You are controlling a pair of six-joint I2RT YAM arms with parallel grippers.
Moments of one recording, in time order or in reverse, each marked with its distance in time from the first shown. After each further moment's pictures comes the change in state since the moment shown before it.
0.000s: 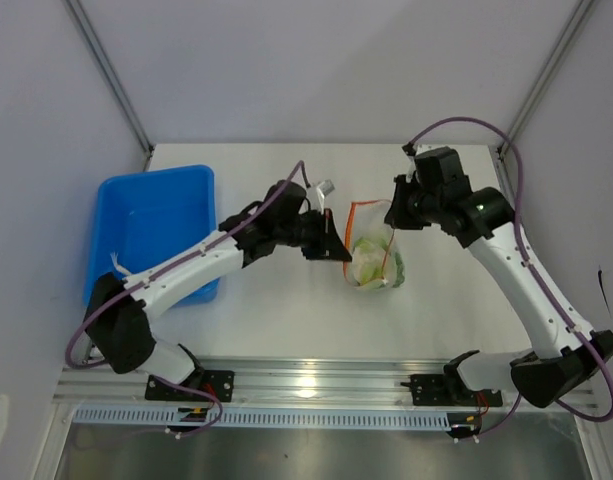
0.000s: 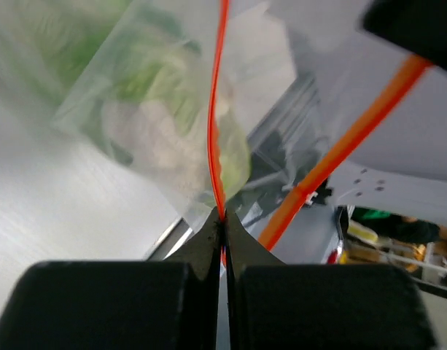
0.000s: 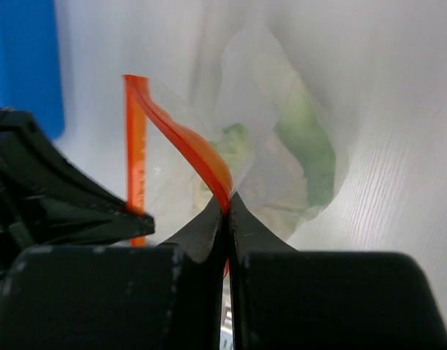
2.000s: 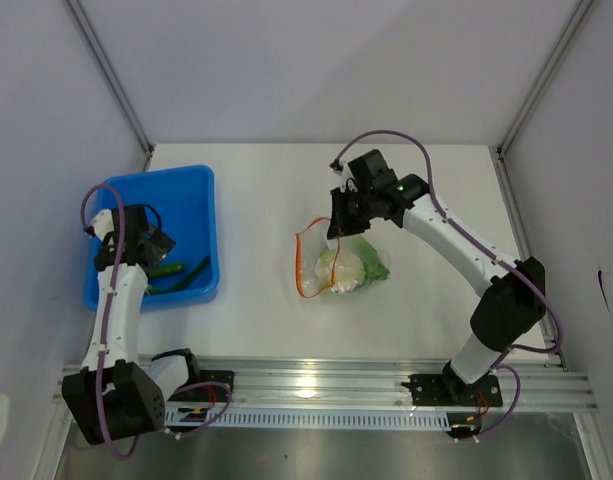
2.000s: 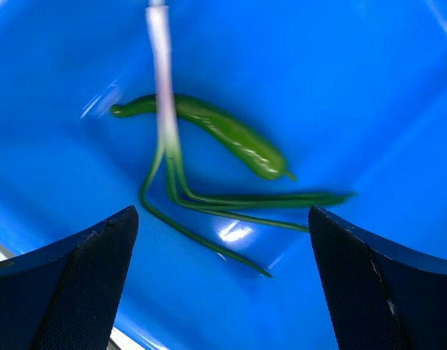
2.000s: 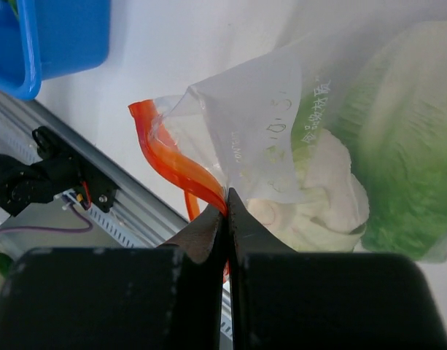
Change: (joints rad) left arm 0.976 -0.427 -0.252 -0.459 -0.878 0.093; right arm 0.110 0.351 0.088 0.149 -0.267 -0.040
